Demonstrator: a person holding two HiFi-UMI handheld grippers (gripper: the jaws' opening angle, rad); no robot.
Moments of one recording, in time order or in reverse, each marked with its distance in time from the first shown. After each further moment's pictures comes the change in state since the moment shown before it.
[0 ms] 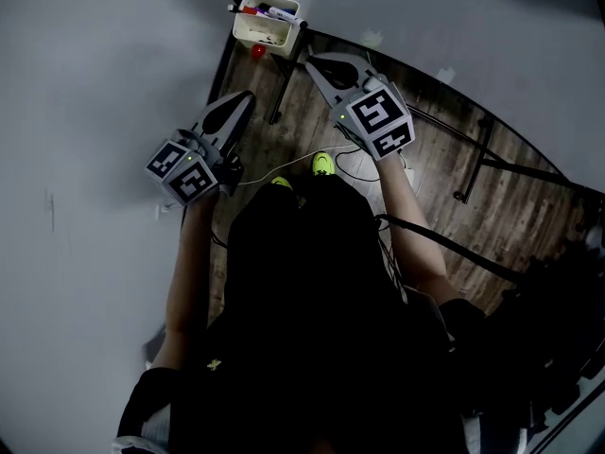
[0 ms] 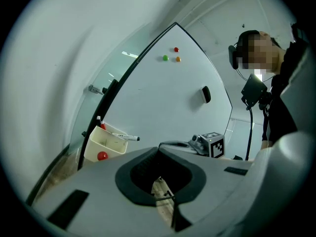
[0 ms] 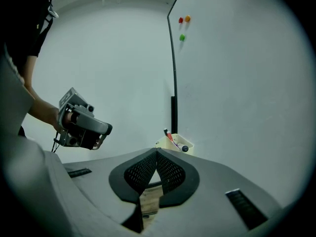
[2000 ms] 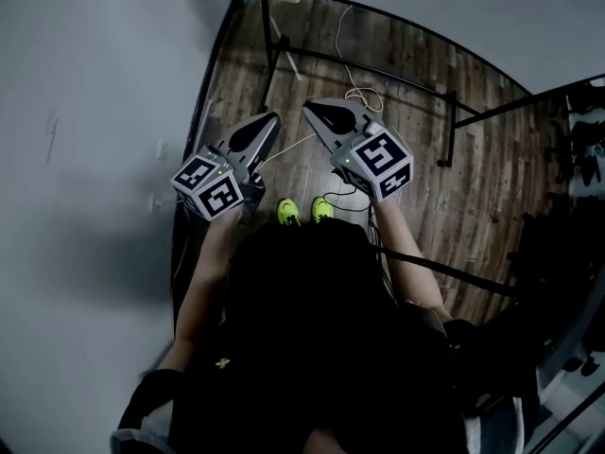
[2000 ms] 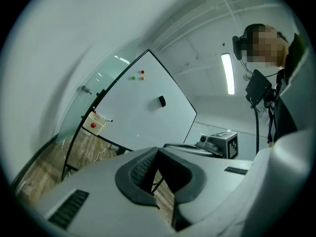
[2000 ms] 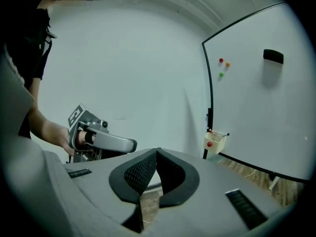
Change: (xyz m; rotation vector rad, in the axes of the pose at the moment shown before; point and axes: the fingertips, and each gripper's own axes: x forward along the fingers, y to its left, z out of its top) left arm -0.244 -0.156 -0.128 -0.010 -0.067 -0.206; right arm -0.133 0.346 -0.008 0.015 -0.010 -0.102
